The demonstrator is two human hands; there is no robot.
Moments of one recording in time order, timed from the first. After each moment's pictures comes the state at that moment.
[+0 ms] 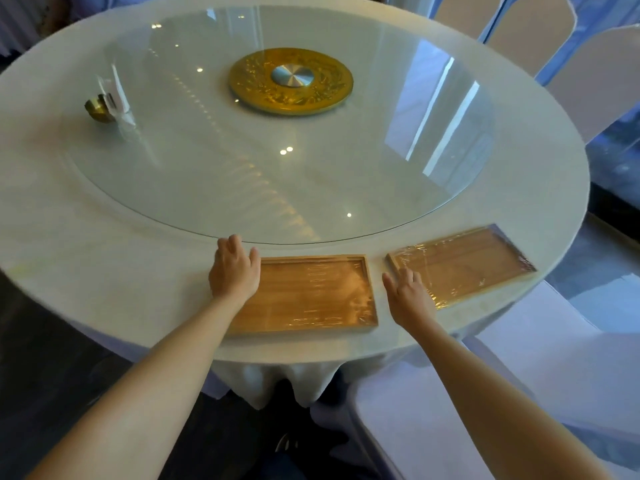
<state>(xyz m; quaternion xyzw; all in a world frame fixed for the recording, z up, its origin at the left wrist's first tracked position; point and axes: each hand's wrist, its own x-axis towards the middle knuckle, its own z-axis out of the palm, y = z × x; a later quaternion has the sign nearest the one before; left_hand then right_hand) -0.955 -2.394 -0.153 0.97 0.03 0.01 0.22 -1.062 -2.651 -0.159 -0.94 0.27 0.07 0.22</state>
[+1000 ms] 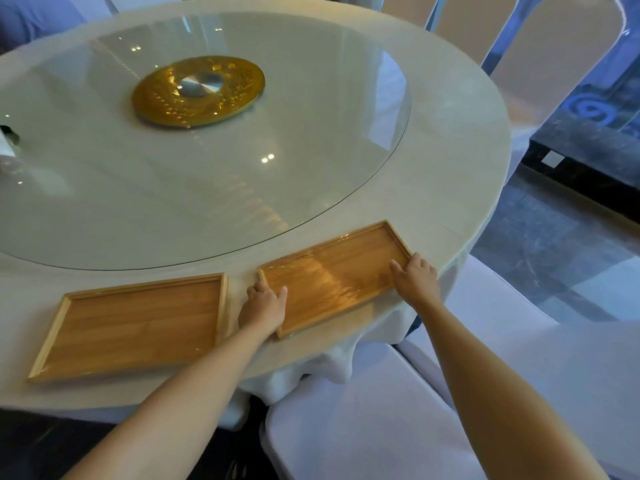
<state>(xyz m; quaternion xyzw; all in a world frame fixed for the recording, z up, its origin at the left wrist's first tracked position) -1.026 -2.688 -0.191 0.96 0.07 -0.21 0.18 -1.082 -2.923 -0.172 -0.88 0.36 0.08 0.31</state>
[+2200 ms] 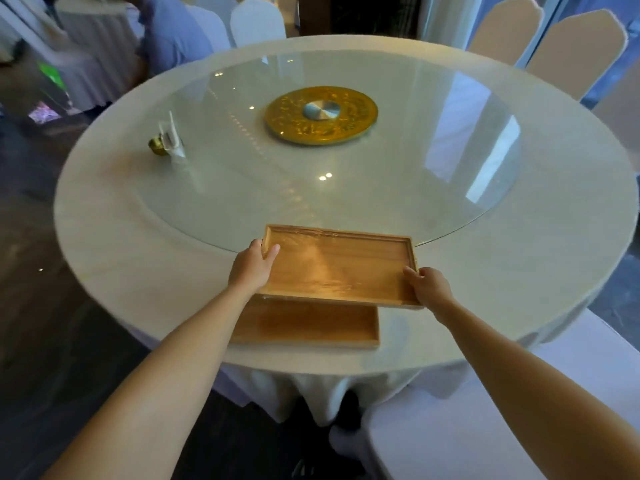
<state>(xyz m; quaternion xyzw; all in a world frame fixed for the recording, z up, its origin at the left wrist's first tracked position) -0.952 -2.410 -0.110 0.96 0.05 -0.05 0.27 -1.023 -2.700 -0.135 -0.85 0.29 0.08 0.43</state>
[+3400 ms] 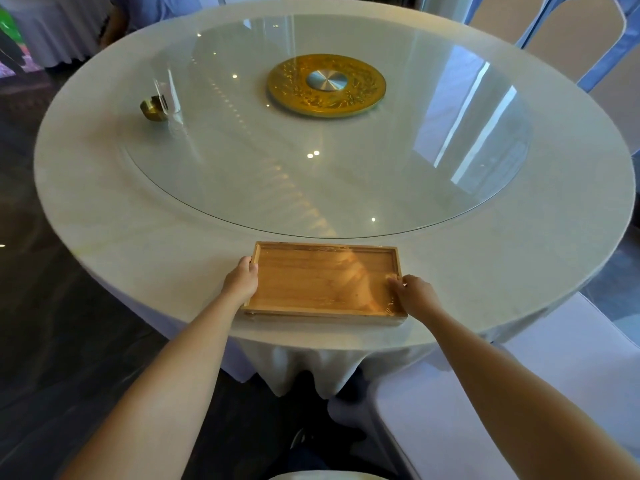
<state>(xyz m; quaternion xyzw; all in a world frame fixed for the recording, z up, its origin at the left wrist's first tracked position) -0.962 -2.334 -0.181 0.92 0.13 -0.19 0.33 -1.045 -2.632 -0.169 -0.91 0.24 0.17 0.28</state>
